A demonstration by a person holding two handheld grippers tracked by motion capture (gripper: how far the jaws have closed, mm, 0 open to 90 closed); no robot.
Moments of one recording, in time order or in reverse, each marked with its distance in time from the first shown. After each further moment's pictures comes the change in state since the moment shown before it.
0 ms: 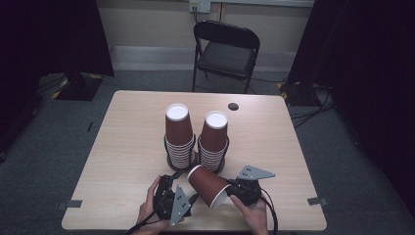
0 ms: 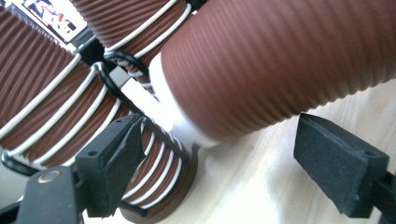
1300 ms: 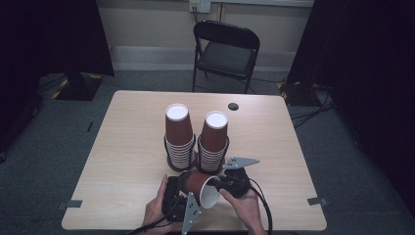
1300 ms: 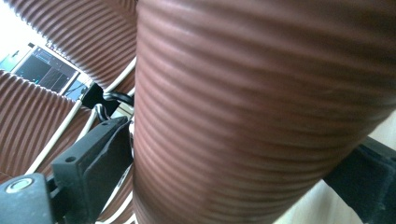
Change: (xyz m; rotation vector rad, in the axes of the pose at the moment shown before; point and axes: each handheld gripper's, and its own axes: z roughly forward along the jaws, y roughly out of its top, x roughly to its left) left arm -0.016 0.014 0.007 -0.026 0.048 0.152; right arm 0.012 0.033 0.023 0.156 0.060 0.035
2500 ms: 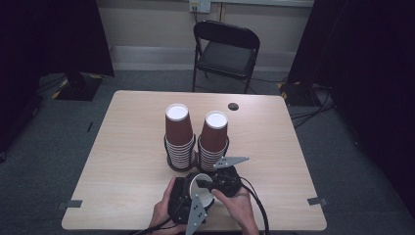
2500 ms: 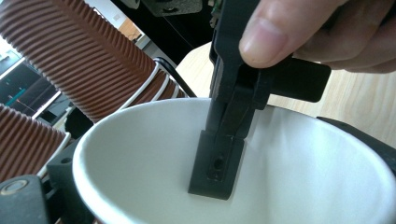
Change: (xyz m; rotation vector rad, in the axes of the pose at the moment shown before) left arm -0.005 0.018 -0.001 -0.098 -0.021 -0.095; right arm 0.005 0.004 0.021 0.060 0.059 0.023
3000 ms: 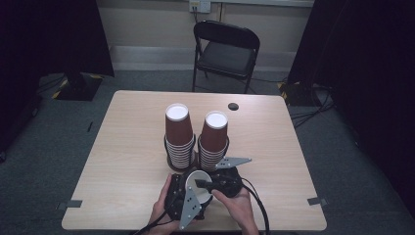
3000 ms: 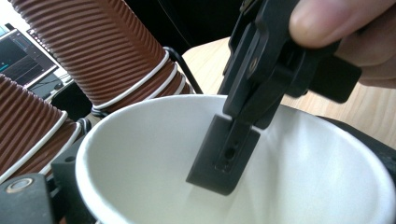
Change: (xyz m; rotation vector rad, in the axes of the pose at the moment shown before) left arm 0.012 -0.006 0.002 0.005 -0.021 -0.110; right arm 0.000 -0.002 -0.003 -0.066 0.006 0.004
